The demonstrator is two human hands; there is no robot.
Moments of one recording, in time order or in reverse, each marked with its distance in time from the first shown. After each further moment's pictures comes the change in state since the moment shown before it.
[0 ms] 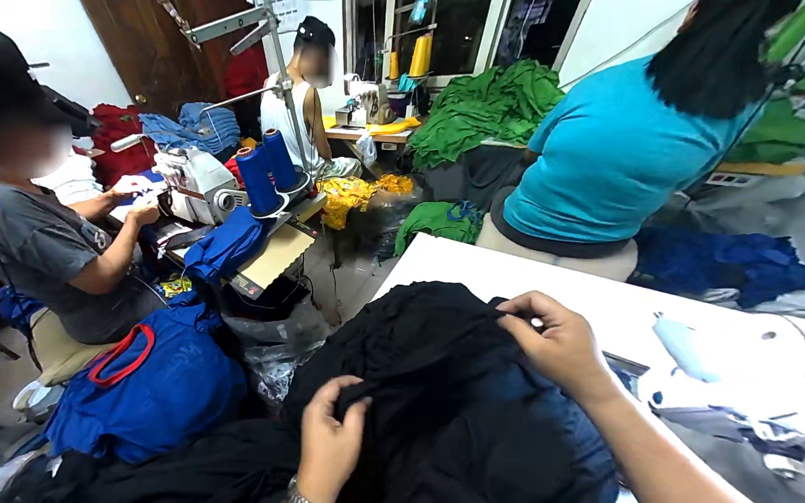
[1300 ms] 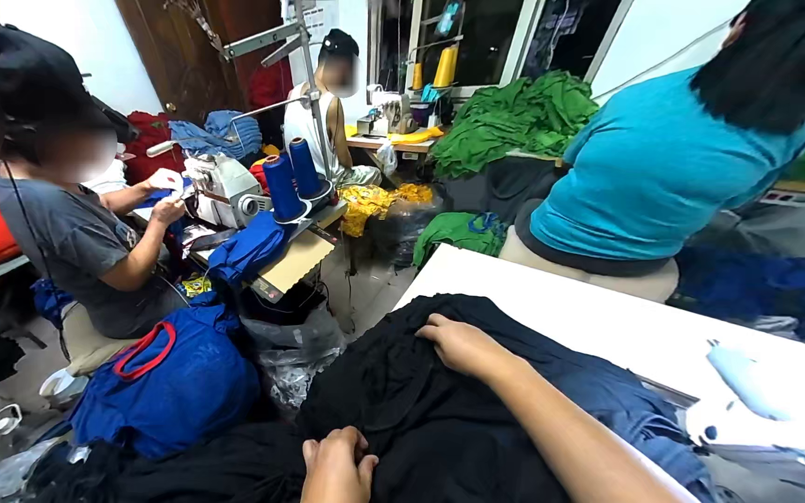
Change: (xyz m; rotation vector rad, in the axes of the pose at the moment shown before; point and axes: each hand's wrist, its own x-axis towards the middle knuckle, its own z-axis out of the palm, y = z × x) left_hand -0.023 0.007 -0.028 0.727 -0.470 -0.415; right_hand 0.051 -0.023 0.110 -0.463 -0.888 -0.016
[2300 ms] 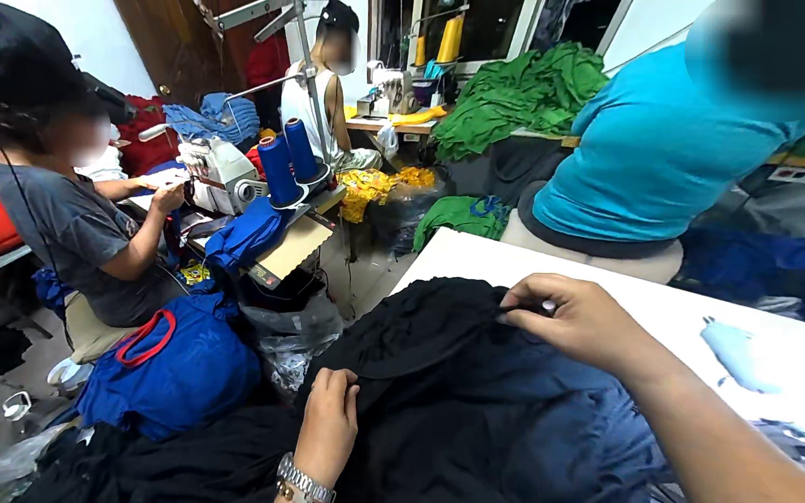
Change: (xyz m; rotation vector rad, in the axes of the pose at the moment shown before) left_hand 0.035 -0.006 0.001 -0.053 0.500 0.327; right_hand -0.111 0.010 -0.076 0.378 0.589 -0.134
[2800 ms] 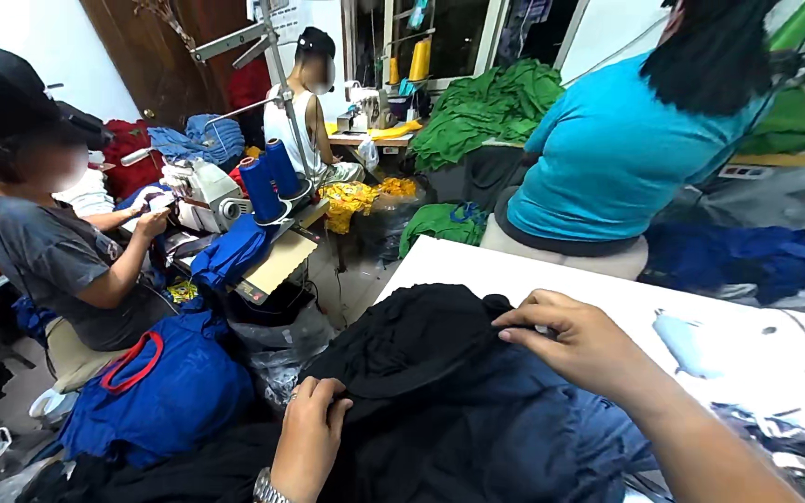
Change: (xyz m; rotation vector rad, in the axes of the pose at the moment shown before) left_hand 0.008 0.005 -0.023 0.077 0.023 0.125; right_hand -0.038 0.053 -0.001 -0.139 0.131 -0.129
